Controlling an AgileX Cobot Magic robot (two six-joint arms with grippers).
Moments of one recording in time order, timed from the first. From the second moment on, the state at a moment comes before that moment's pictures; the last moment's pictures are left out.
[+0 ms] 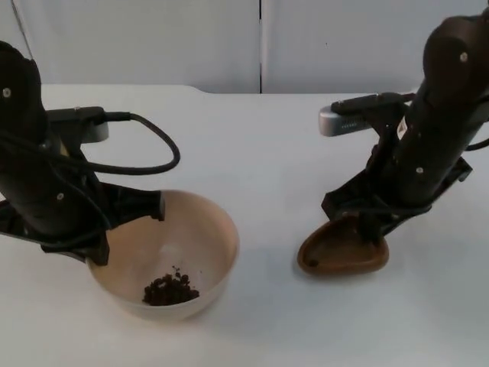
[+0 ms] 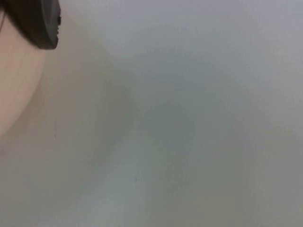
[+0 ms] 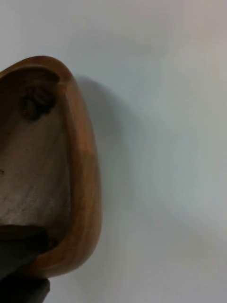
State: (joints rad) right arm 0.53 2.04 -1.22 0.03 0.57 0.07; left arm -0.36 1.78 -0.81 0.05 0.42 -0.47
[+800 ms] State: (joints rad) right arm 0.53 2.04 -1.17 0.03 0.47 0.09; left arm -0.36 1.78 -0.81 0.09 0.40 -0.47
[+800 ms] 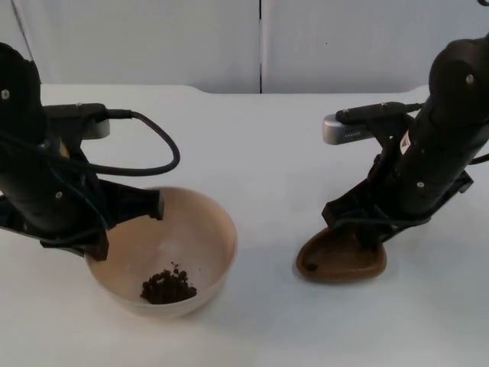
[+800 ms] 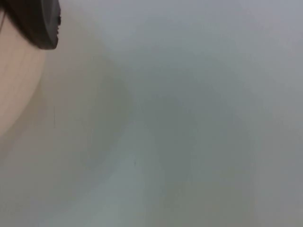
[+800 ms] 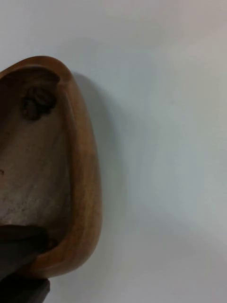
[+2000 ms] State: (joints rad) right arm 0.53 2.04 -1.16 0.03 0.48 0.09; left arm -0.36 1.84 -0.81 0.12 0.42 -0.42
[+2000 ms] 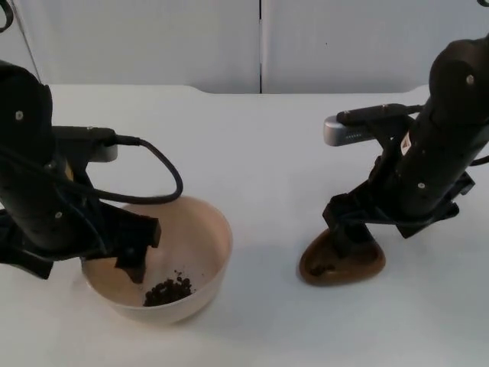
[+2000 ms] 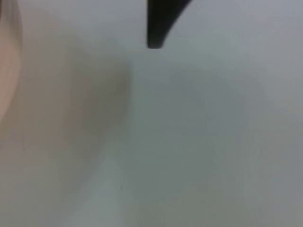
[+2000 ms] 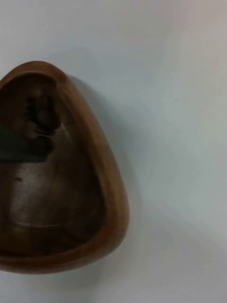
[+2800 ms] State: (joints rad) right arm 0.53 1.76 -1.16 0.03 0.52 0.07; left arm -0.36 1.49 -0.81 0.12 0.43 -0.42
